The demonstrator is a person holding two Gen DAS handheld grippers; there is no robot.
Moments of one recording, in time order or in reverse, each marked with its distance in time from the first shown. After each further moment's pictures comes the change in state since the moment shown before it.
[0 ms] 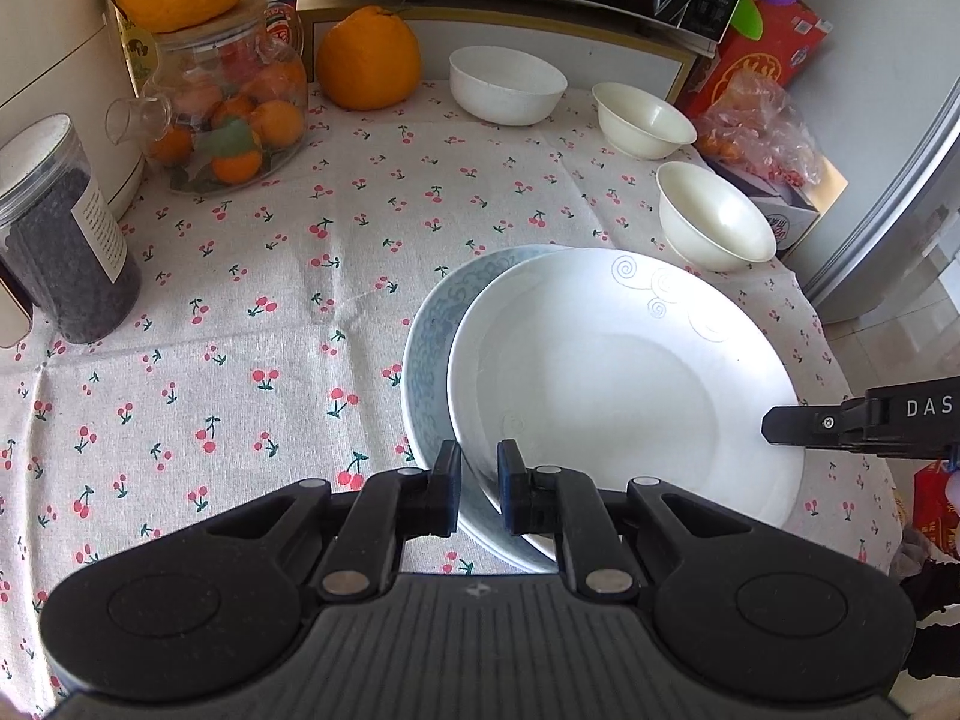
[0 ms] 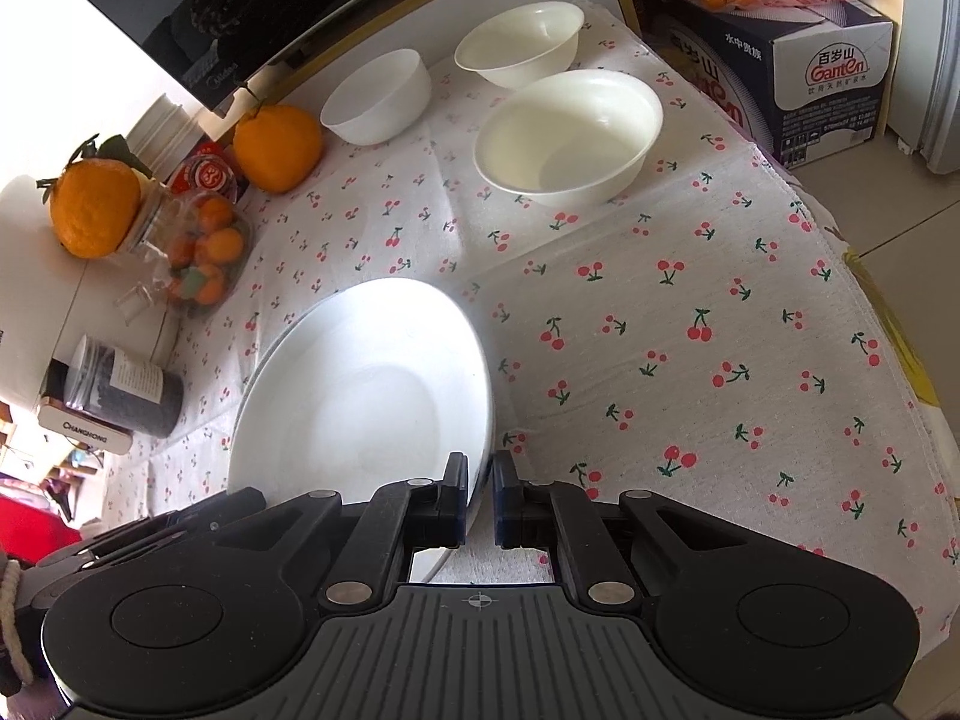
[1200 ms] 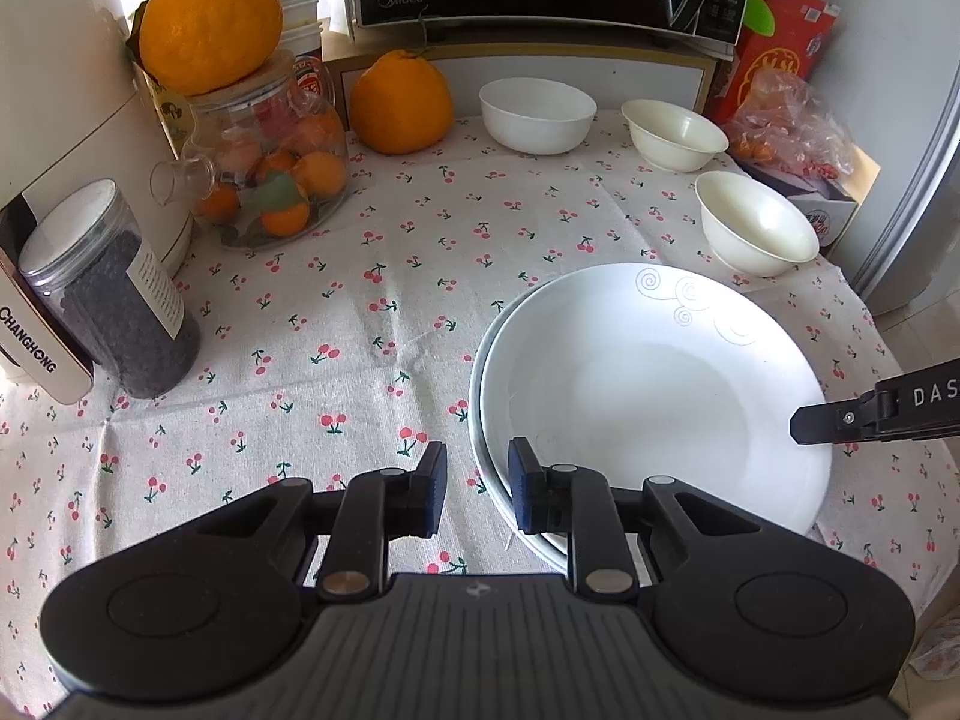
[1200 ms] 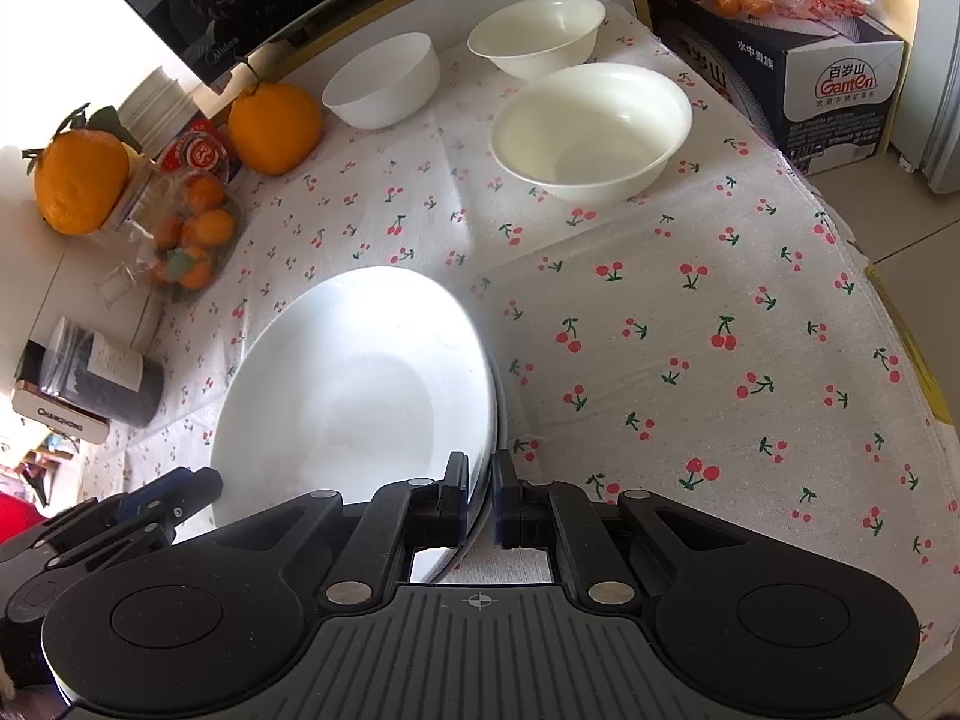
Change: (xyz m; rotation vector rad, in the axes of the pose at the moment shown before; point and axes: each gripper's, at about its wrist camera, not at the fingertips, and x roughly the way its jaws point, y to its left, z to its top) left arm -0.005 0.000 0.001 0.078 -0.069 0.127; right arm 0.018 0.015 0.000 -0.047 0.009 -0.050
